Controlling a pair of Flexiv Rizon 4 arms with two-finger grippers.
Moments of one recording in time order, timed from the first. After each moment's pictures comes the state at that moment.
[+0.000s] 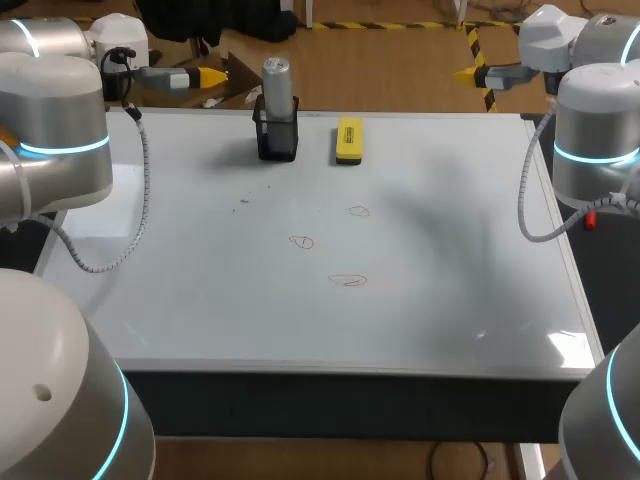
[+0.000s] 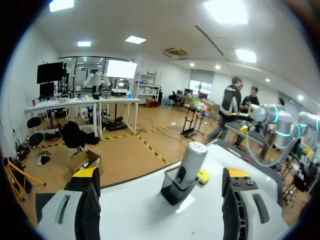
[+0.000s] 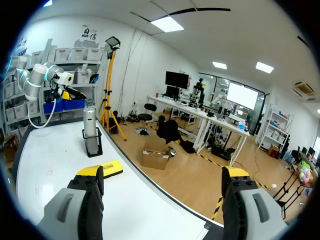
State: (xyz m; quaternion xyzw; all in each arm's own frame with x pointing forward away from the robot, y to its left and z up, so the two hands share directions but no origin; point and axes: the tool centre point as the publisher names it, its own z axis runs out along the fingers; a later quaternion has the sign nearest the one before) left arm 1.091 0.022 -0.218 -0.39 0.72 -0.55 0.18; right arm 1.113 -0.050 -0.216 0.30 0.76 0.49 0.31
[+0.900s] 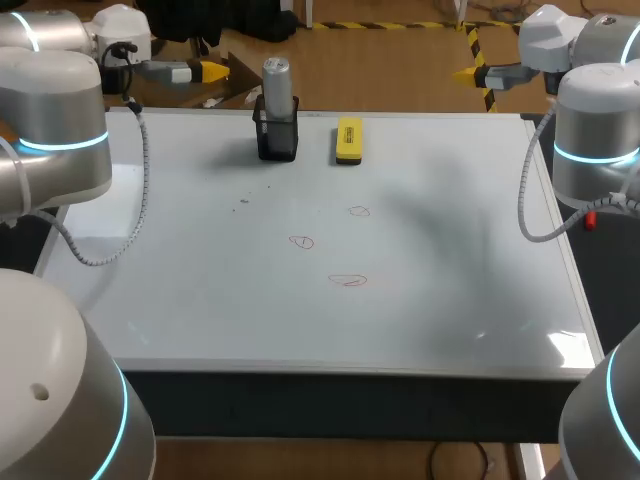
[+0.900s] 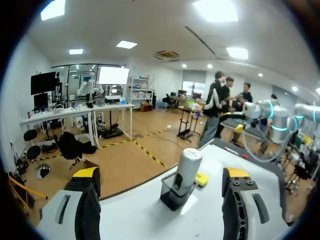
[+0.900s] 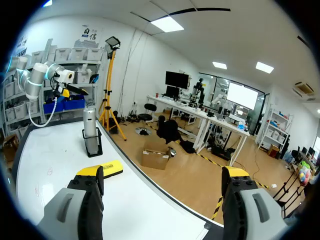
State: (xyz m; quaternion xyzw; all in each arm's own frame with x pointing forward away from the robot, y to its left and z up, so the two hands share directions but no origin) left arm 1.094 0.007 -0.201 -0.33 0.73 -0.56 0.19; right arm 1.113 -0.049 -0.216 0.30 0.76 0.49 0.31
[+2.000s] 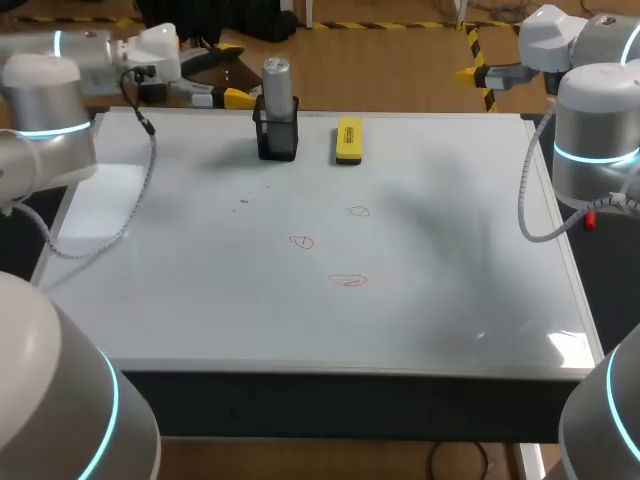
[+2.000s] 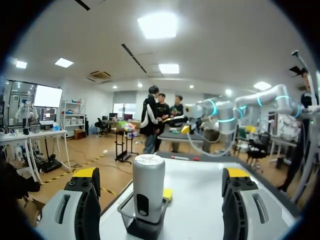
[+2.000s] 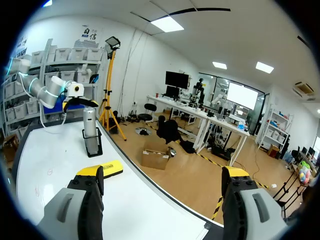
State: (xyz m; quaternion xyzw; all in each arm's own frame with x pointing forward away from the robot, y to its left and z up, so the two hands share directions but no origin) left arm 1.089 -0.086 -0.235 -0.08 0.71 -0.70 0.03; right arm 1.113 -0.049 -0.216 0.30 0.76 0.49 0.31
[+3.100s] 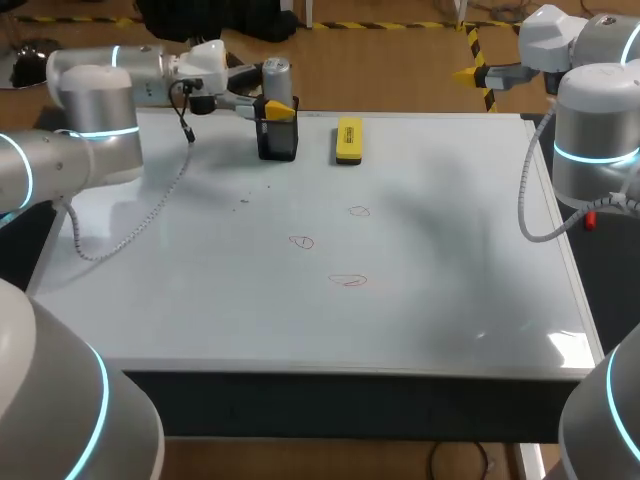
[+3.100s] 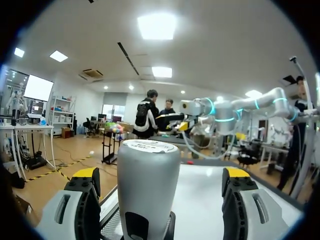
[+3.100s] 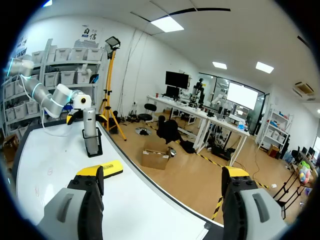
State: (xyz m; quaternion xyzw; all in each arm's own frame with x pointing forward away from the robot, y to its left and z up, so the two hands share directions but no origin) left arm 1.103 -0.152 -0.271 -0.06 0.69 -0.72 -0.02; right arm 1.113 -0.049 -0.216 0.30 0.76 0.49 0.31
